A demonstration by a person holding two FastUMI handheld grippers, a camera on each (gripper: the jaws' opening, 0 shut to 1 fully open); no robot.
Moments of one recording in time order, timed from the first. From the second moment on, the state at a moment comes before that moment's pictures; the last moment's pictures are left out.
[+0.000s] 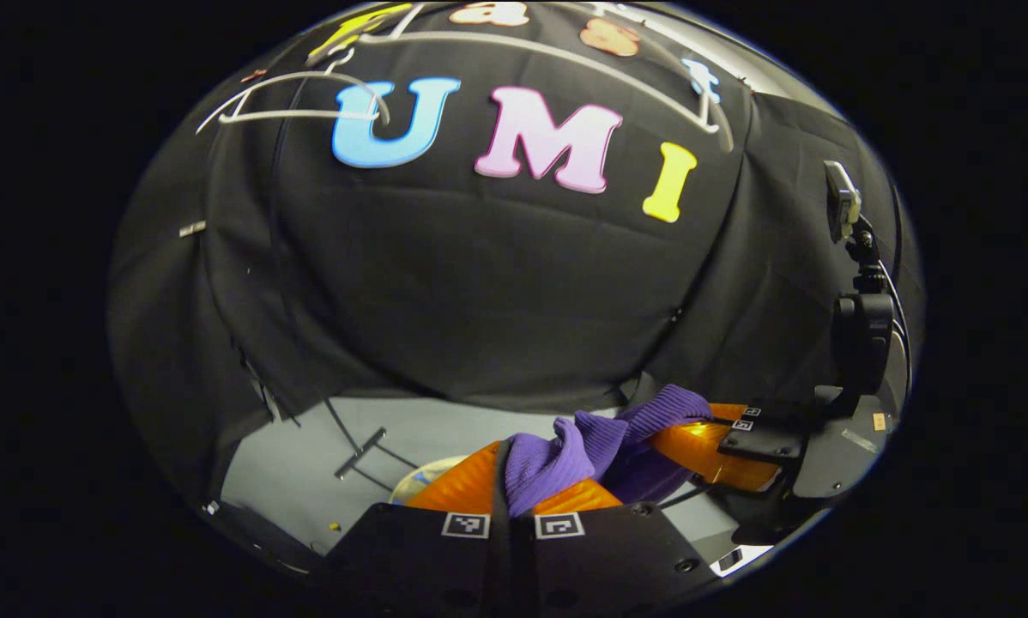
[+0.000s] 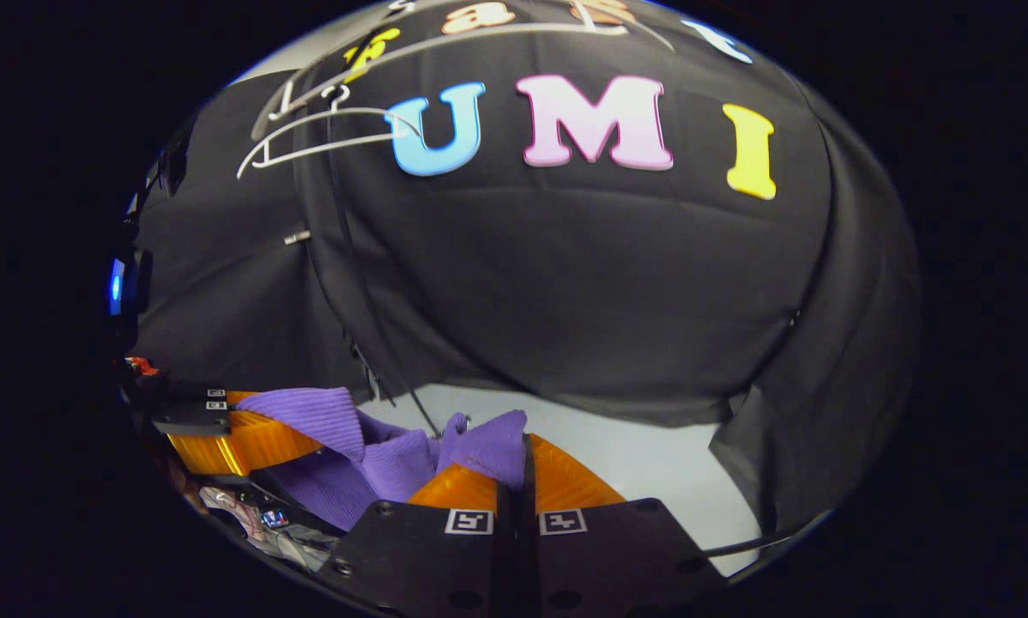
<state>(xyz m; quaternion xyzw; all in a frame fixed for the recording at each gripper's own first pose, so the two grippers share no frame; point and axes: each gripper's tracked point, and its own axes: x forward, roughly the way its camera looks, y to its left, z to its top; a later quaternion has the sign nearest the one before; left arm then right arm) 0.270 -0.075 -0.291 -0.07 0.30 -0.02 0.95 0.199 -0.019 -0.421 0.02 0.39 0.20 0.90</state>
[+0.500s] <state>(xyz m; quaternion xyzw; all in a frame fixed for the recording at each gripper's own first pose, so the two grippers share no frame) 0.265 -0.077 -0.415 -0.07 0.44 -0.01 0.90 0.160 -0.030 -0.530 -0.03 0.52 0.20 0.83</state>
